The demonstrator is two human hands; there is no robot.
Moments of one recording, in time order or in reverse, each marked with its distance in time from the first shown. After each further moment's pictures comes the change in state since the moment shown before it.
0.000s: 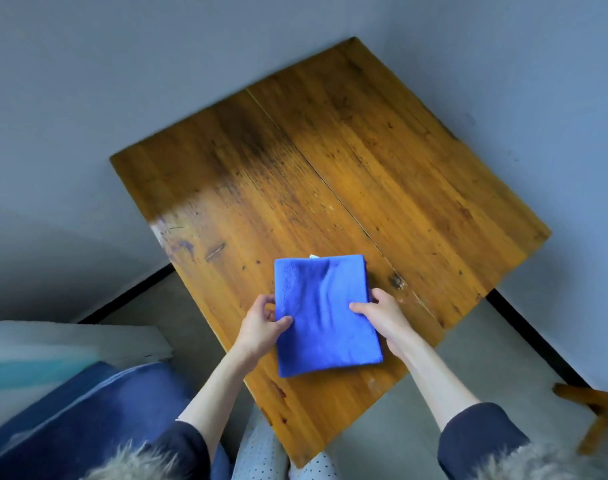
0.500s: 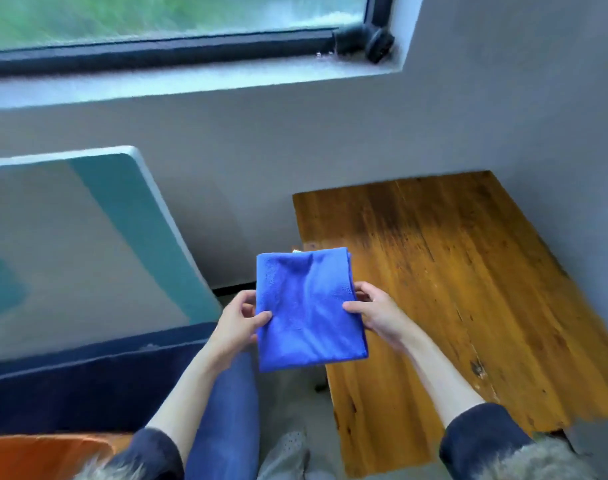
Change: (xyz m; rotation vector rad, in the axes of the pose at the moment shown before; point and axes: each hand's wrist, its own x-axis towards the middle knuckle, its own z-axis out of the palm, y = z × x) left_hand -0.163 -0.032 -0.186 -0.441 0.377 0.104; right_hand -0.140 -0.127 0.124 -0.141 -0.599 -0.397
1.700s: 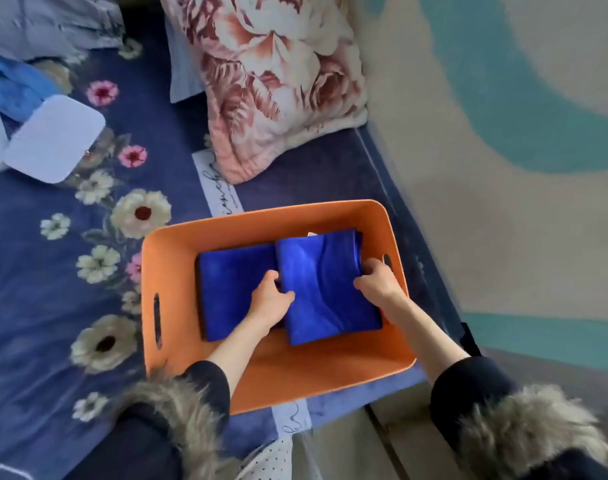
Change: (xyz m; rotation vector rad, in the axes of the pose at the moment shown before) left_hand -0.165 -0.375 -0.235 -0.731 0.934 -0.561; right_hand 0.020 0.166 0.543 -1.413 -0.733 -0.102
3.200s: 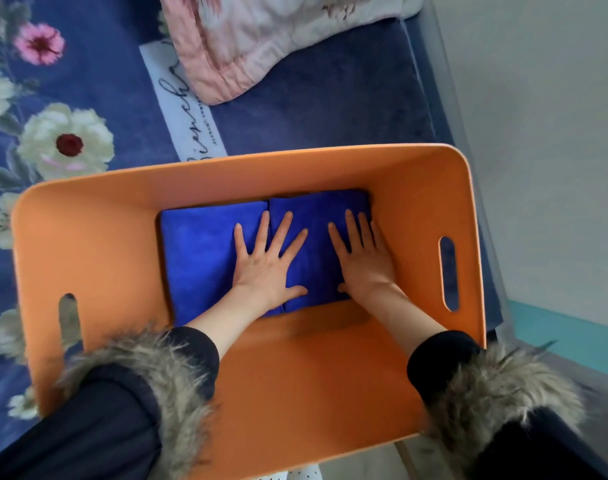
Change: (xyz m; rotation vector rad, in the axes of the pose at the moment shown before) left_hand 0.106 -0.067 0.032 1.270 -0.100 0.430; right_hand 0.110 0.057 0.088 -1.385 -0.154 -0.370
